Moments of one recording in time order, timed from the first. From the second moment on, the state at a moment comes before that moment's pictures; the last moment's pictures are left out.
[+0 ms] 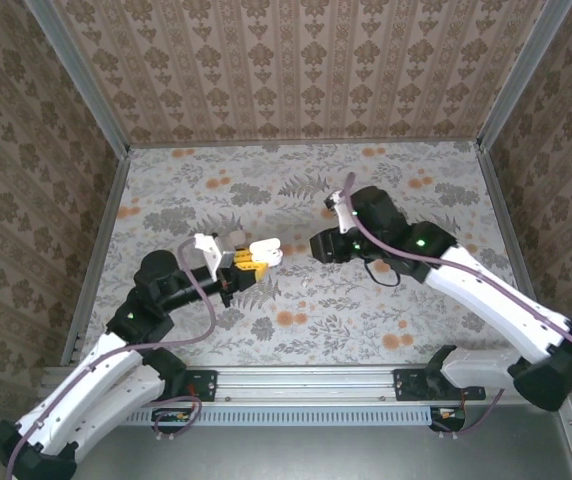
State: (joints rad) left arm -0.67 0.58 0.56 -0.07 0.54 -0.09; right arm 0.71 1.26 1.20 -0.71 -0.12 0.40
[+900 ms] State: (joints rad) left arm -0.66 0.46 0.49 -0.17 0.48 -0.09; right arm 0.68 2.03 1.41 -0.71 -0.26 0.26
